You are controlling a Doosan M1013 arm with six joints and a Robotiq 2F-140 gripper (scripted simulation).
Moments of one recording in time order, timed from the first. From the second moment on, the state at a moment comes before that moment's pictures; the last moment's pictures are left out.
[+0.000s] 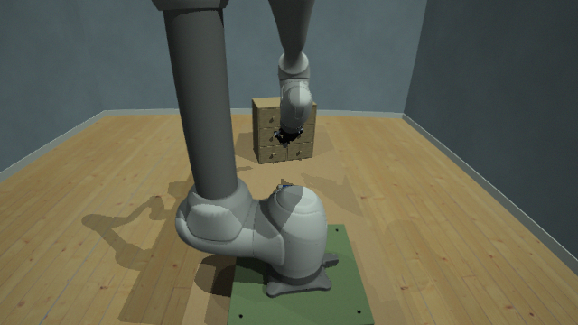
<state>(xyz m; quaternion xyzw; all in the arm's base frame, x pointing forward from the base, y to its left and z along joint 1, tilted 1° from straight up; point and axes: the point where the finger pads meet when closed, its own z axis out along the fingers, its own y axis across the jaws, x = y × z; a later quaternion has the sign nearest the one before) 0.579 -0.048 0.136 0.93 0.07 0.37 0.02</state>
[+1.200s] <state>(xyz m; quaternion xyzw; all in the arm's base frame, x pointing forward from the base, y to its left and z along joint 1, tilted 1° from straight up) 0.544 -0.060 0.172 0.99 0.09 0.07 -0.02</state>
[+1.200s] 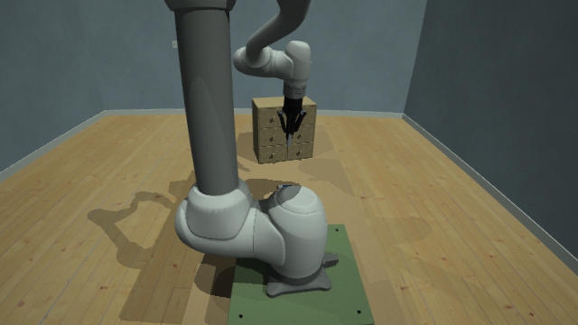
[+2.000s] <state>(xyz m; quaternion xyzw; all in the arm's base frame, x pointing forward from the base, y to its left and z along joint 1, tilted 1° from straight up) 0.563 -0.112 0.183 1.00 0.07 0.00 0.00</state>
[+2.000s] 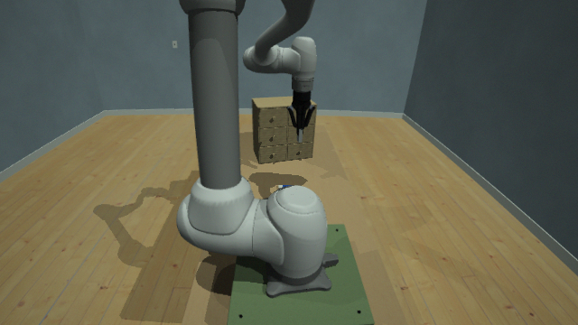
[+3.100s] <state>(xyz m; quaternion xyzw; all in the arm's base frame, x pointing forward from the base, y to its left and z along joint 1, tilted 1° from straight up) 0.604 -0.209 0.182 0.99 0.07 0.12 -0.01</state>
